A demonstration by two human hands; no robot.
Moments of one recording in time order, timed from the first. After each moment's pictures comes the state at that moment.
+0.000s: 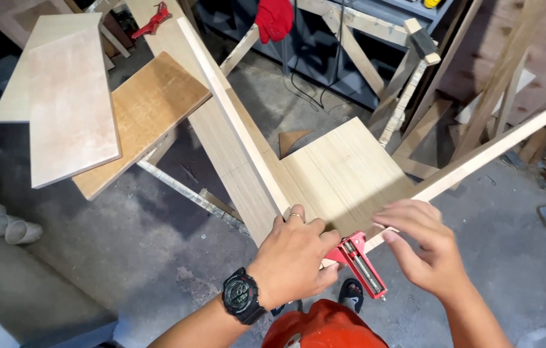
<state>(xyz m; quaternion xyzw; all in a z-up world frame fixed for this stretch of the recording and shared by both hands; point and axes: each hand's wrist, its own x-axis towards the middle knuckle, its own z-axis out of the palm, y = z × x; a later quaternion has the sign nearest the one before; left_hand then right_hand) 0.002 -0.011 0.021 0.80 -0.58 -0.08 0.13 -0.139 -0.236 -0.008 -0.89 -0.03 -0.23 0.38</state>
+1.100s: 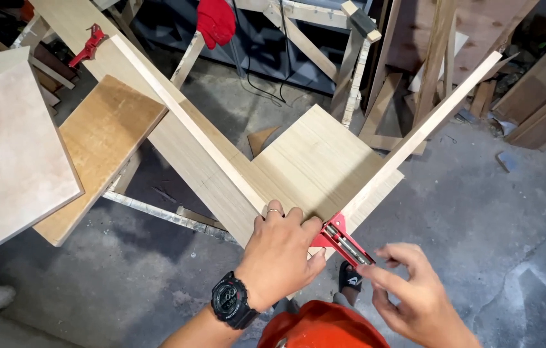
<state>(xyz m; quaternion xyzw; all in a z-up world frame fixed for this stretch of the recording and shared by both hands) 0.006 -0.010 0.017 0.80 -0.58 -0.09 0.12 -0.226 -0.157 -0.036 -0.91 0.07 -0.28 0.29</state>
